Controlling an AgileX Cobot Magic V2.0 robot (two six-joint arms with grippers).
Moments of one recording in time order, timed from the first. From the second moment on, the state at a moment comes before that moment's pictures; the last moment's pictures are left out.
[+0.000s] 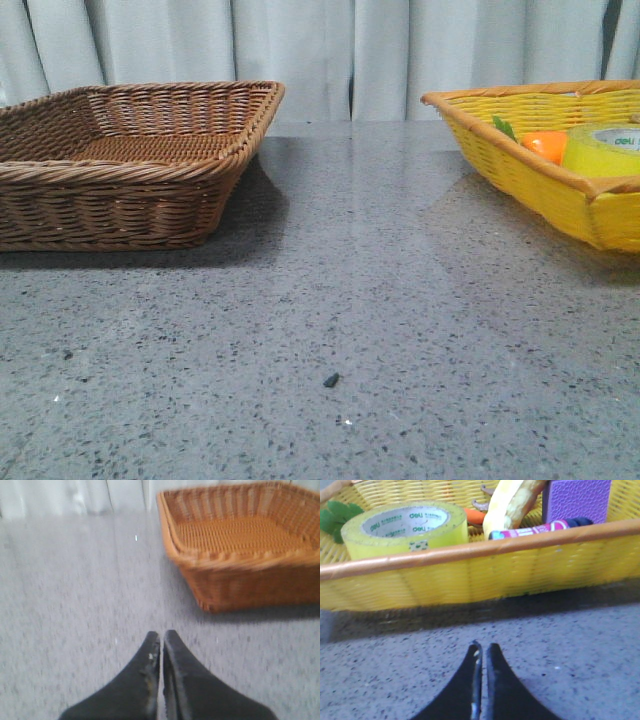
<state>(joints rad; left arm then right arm) -0.09 -0.01 0.00 -0.02 0.21 0.02 -0.12 -0.01 0.01 0.04 0.32 0.00</state>
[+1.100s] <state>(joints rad) -0.09 0.03 -0.18 -0.02 0.01 0.02 -0.14 0.11 -0.19 0.04 0.16 0.00</state>
